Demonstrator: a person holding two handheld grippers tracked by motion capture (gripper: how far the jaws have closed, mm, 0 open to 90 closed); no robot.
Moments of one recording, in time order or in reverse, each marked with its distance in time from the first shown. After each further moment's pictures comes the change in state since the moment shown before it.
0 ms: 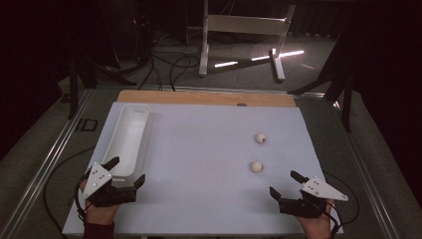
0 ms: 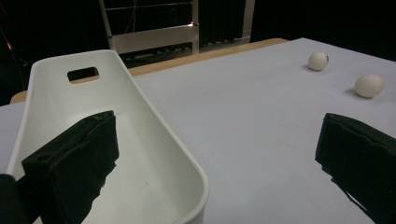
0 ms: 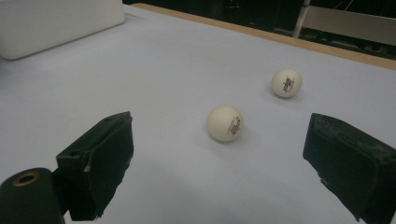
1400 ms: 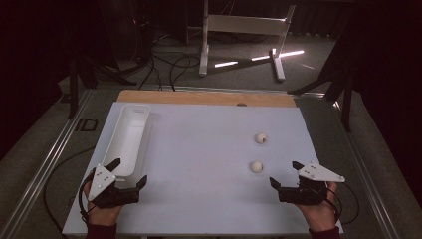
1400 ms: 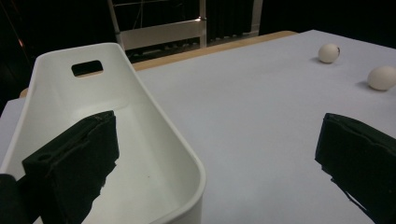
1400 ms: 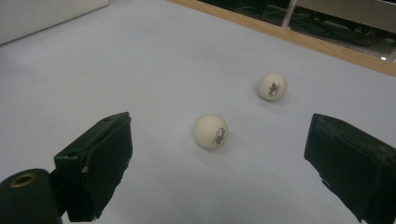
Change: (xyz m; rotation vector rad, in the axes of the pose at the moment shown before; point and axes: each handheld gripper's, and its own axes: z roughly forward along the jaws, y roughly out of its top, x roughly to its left) left arm -0.006 -0.004 0.003 0.016 0.039 0.010; right arm -0.003 0.044 0.006 0.130 -0.049 -0.035
